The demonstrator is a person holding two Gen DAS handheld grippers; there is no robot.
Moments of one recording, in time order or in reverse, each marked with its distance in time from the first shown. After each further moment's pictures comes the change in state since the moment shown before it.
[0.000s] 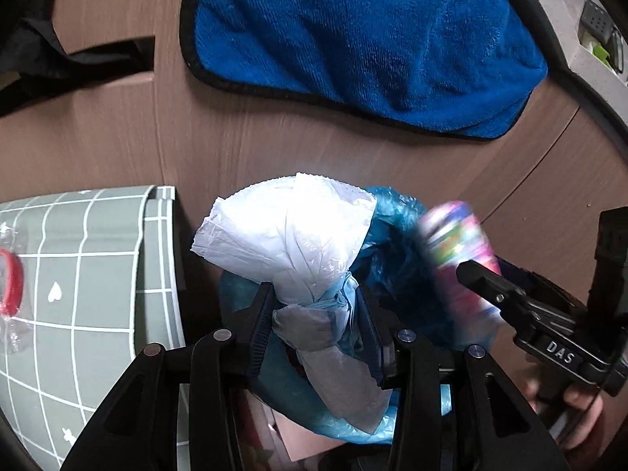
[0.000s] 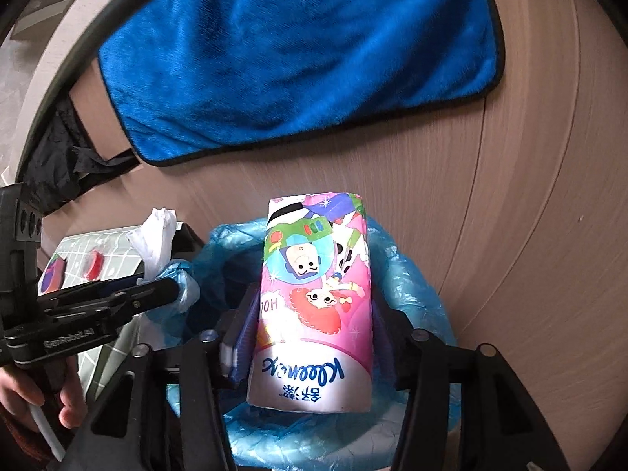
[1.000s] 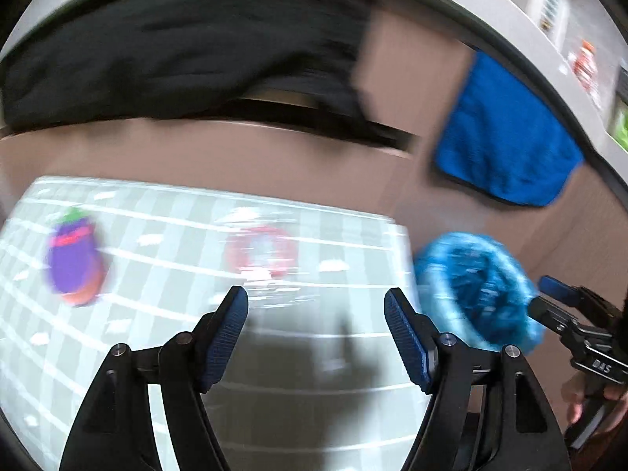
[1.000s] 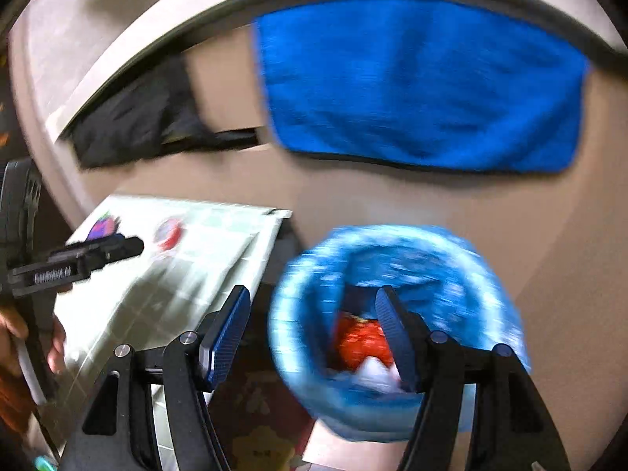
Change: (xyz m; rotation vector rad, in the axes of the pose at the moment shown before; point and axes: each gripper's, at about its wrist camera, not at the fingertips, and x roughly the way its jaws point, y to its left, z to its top) left arm -0.182 0.158 -0.046 -0.151 -0.210 0.291; right arm -0.044 0.148 -0.013 -0.268 -0.002 0.113
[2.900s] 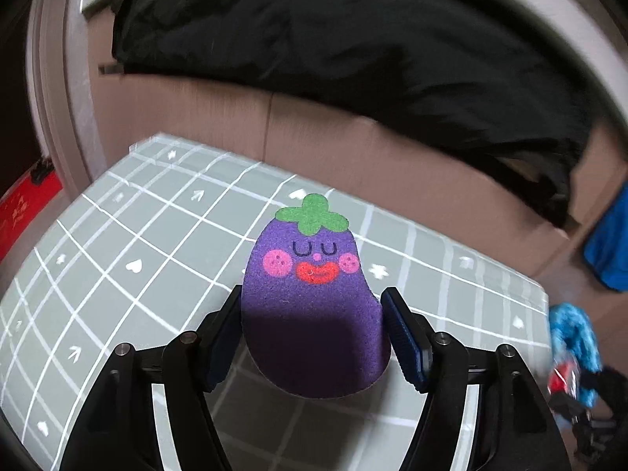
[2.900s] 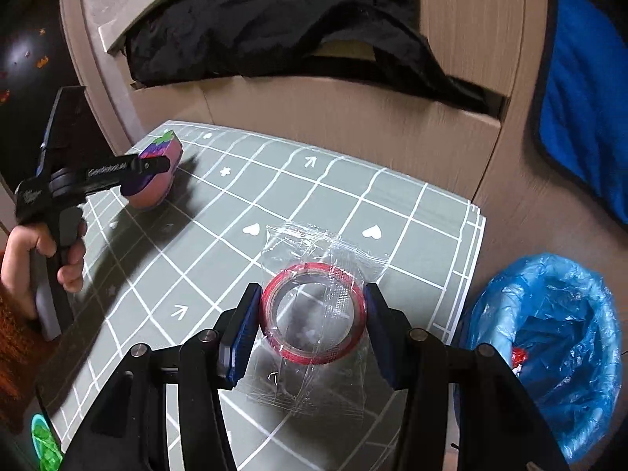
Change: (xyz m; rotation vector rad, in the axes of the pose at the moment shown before) left arm -0.007 0.146 -0.005 -0.216 -0.063 0.211; right arm 0.084 0.154 0.014 -0.150 0.149 0.129
